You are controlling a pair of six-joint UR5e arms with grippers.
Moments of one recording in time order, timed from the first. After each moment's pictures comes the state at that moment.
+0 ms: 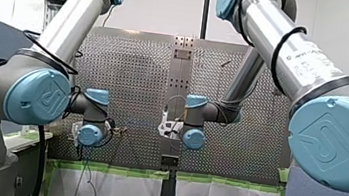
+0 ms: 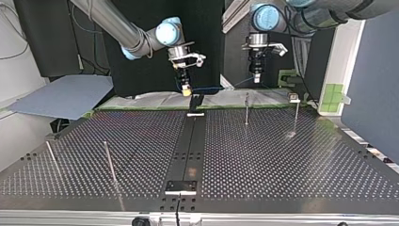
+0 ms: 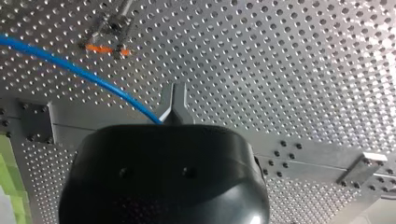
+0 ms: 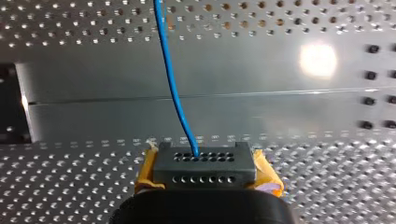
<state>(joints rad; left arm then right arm) -0.17 -2.16 -2.39 -1.73 -1.77 -1.78 2.33 -0.79 1.72 -0.94 1.73 1.61</state>
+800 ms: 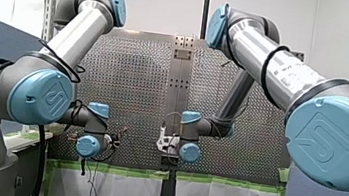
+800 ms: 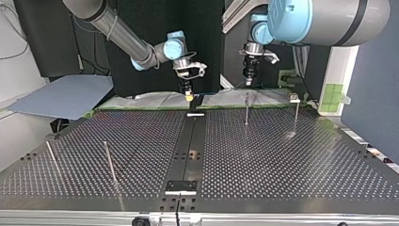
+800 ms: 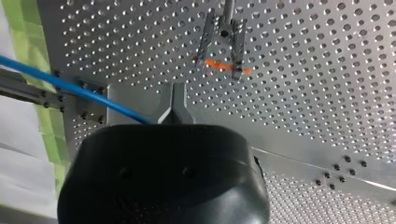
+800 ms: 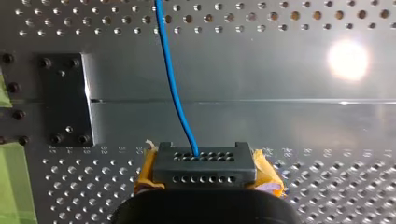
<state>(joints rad) -0.13 -2.33 -2.25 -1.81 -1.61 -1.84 2.30 -0.59 1.52 -0.87 1.72 1.60</state>
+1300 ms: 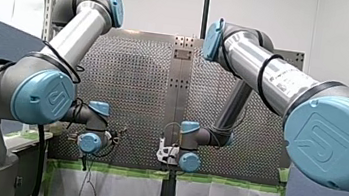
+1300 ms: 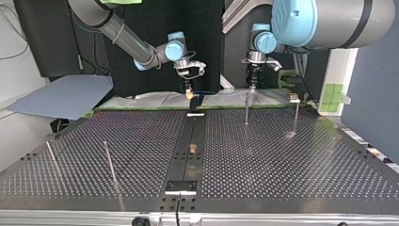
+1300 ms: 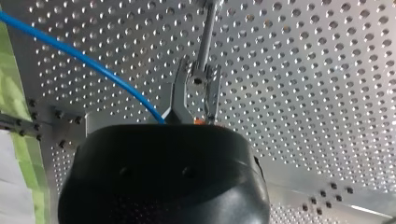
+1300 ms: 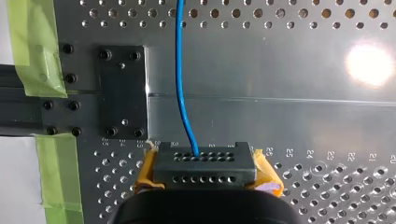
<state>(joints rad) -0.09 -2.33 -2.18 -1.86 -1.61 -1.85 2.29 -0.51 1.48 -0.86 1.71 1.59</state>
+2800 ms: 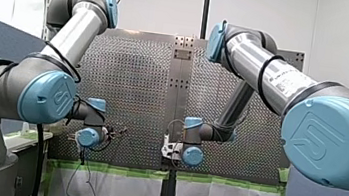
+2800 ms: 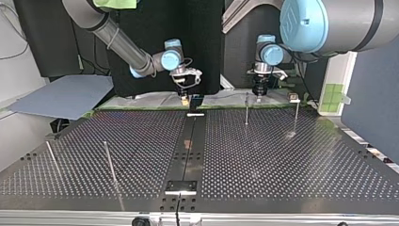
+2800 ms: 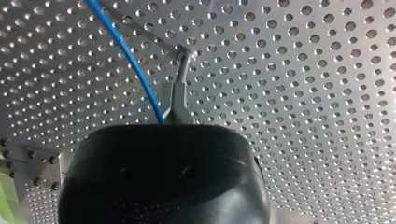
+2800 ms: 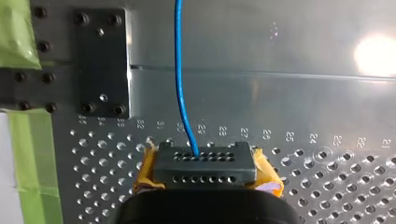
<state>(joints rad) -0.02 -2.33 -2.09 -1.94 -1.56 -1.86 2.25 -0.51 1.40 -0.75 1.70 1.57</state>
